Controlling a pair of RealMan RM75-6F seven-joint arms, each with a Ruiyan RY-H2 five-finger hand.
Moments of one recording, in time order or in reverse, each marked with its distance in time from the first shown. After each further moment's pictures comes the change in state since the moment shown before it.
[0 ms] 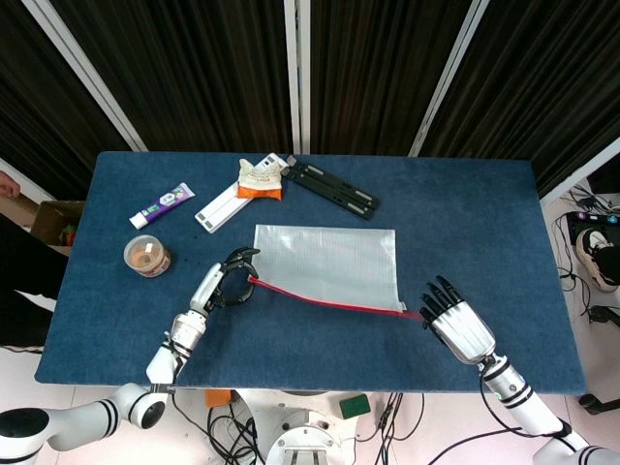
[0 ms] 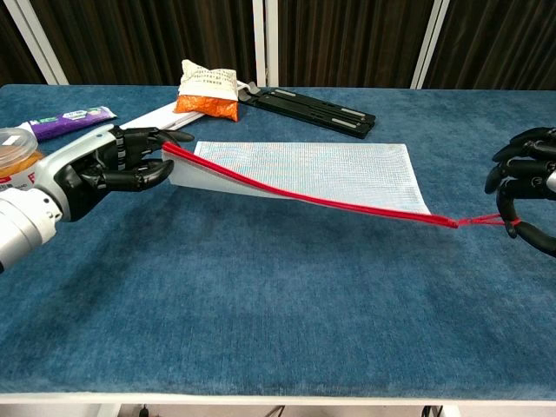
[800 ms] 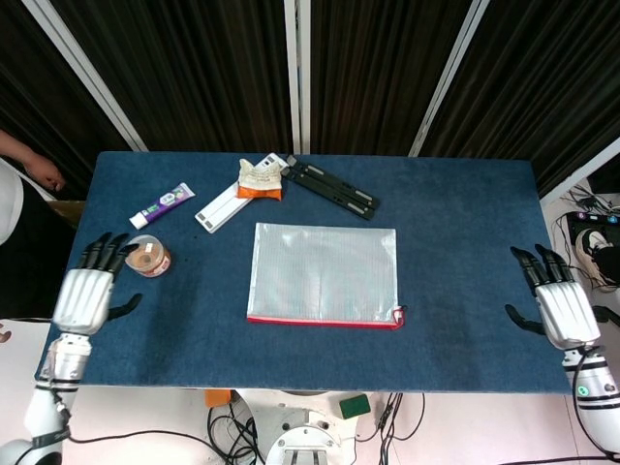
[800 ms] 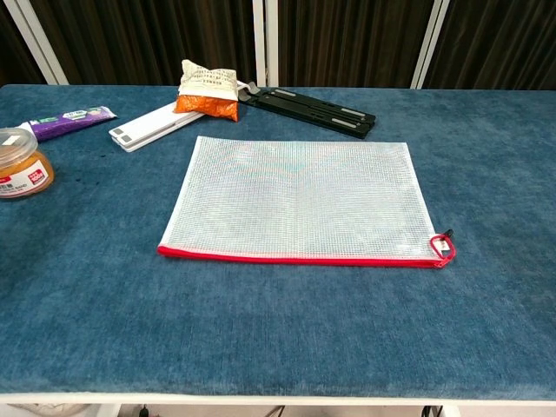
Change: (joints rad) left arm 0.285 0.574 0.090 -0.498 -0.026 0.399 1.100; right arm -0.130 0.402 0.132 -0.397 0.273 -0.030 0.253
